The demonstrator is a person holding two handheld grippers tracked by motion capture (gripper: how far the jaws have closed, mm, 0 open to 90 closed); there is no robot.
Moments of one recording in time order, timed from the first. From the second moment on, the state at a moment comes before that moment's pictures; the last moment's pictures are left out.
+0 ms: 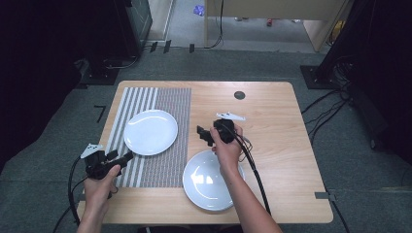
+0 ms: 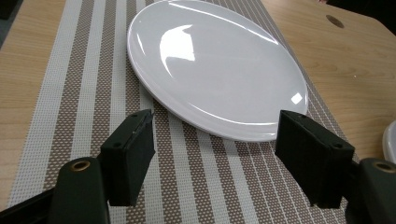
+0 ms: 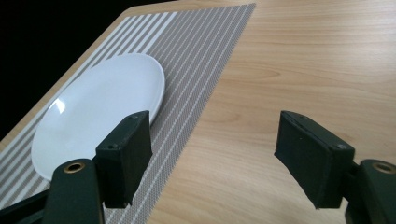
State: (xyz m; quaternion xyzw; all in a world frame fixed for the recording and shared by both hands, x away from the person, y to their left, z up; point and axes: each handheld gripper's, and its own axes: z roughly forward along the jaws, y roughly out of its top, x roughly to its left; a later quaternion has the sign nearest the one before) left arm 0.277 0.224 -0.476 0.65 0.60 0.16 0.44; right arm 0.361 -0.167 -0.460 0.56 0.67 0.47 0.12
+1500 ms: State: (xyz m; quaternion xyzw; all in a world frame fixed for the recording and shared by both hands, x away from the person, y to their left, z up) left arm 0.231 0.246 -0.497 0.66 0.62 0.23 0.36; right arm 0.256 -0.336 -0.503 0.60 0.65 0.44 0.17
